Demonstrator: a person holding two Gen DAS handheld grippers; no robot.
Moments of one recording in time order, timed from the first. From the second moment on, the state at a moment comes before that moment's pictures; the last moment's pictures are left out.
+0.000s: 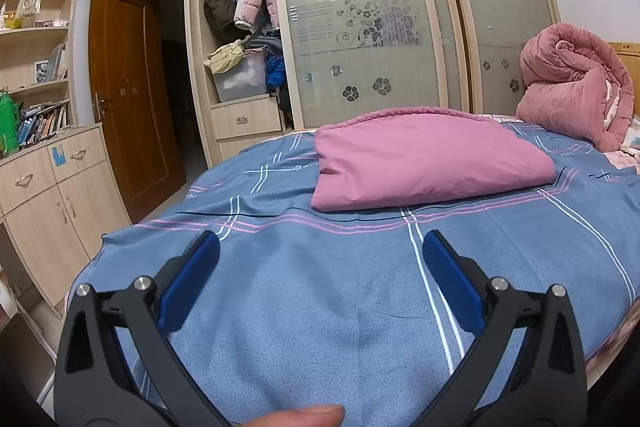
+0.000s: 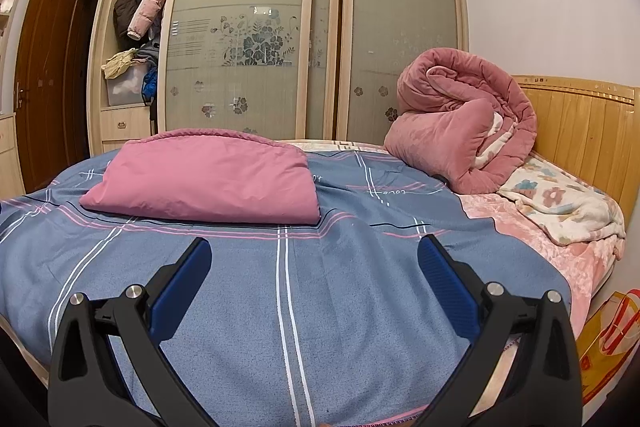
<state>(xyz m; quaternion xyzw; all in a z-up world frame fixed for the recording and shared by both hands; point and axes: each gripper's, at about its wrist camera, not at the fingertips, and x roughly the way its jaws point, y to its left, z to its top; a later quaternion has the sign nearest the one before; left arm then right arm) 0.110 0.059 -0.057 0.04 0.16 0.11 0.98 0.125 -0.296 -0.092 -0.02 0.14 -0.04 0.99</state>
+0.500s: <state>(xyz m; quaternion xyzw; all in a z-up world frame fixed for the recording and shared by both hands) 0.110 0.059 -0.057 0.04 0.16 0.11 0.98 0.124 -0.297 -0.093 -0.03 0.14 -0.04 0.99</state>
